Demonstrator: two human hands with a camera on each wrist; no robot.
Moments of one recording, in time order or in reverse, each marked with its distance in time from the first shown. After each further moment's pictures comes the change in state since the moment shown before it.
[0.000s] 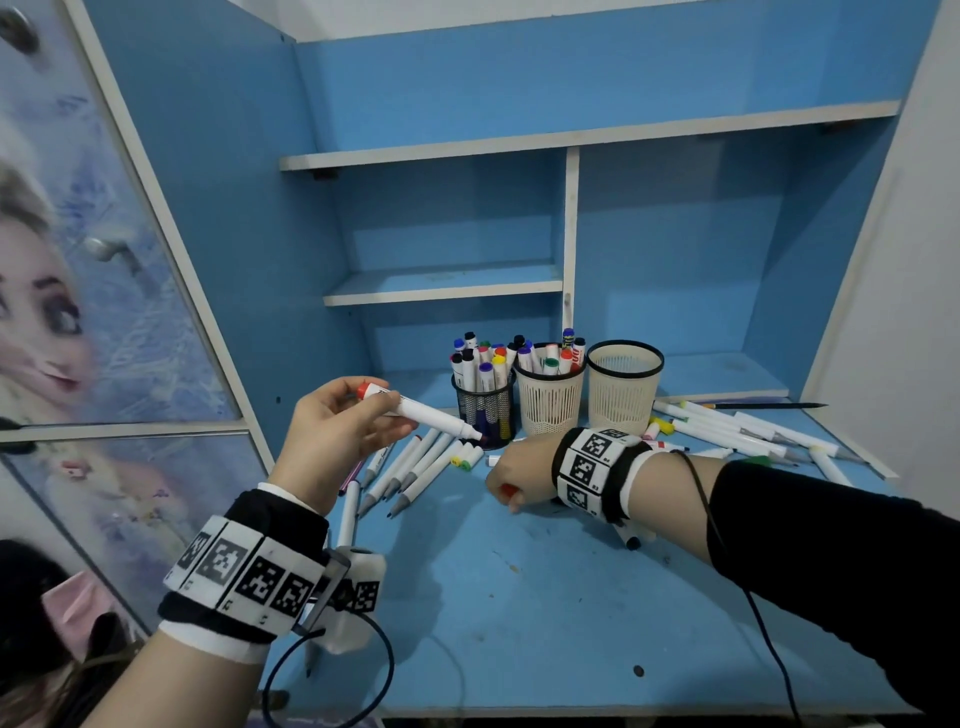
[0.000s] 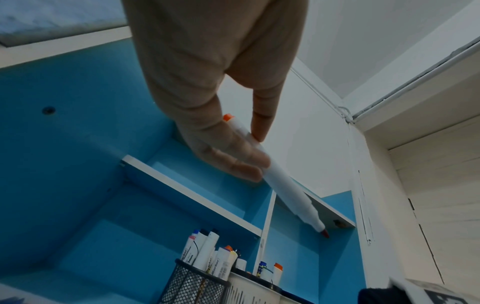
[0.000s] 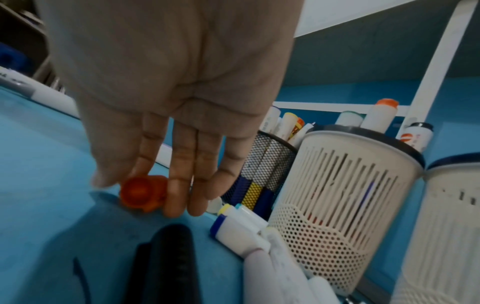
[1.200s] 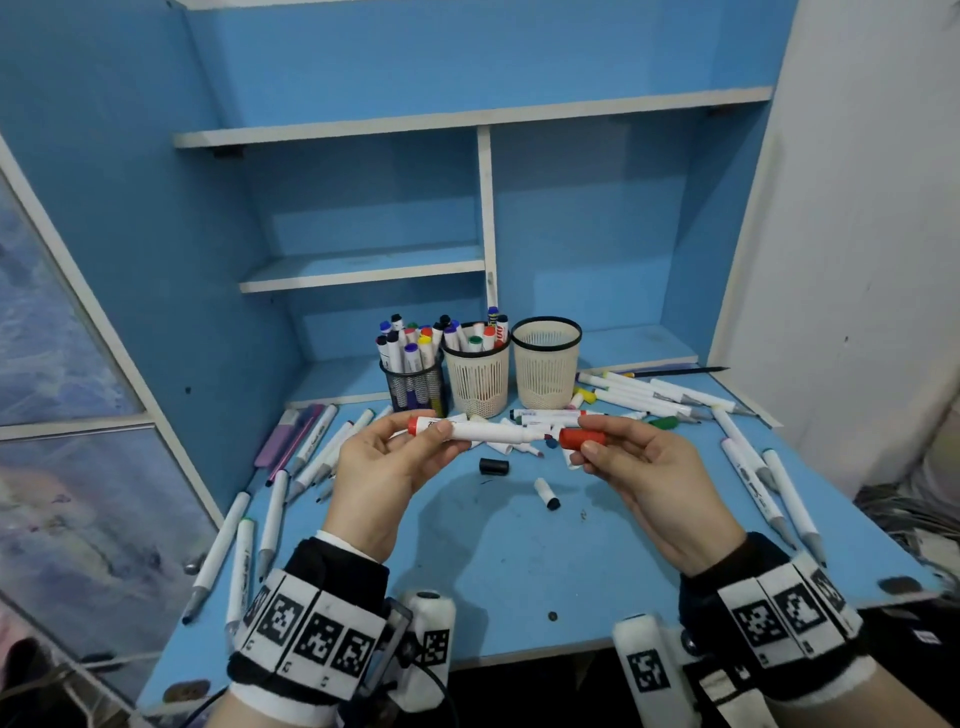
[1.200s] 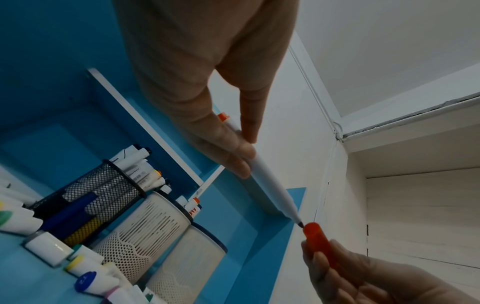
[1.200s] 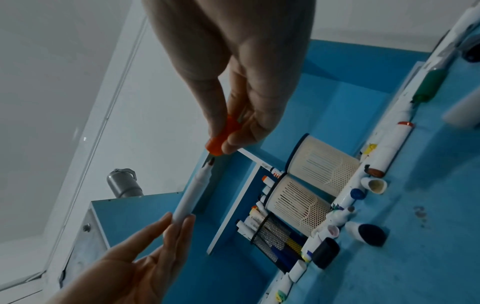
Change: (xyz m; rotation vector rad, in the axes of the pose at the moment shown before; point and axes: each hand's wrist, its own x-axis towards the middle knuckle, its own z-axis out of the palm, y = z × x) left_hand -0.064 -0.048 0.083 -0.256 -0.113 -0.140; right_hand -0.175 -0.039 0.084 1.891 1.321 0.288
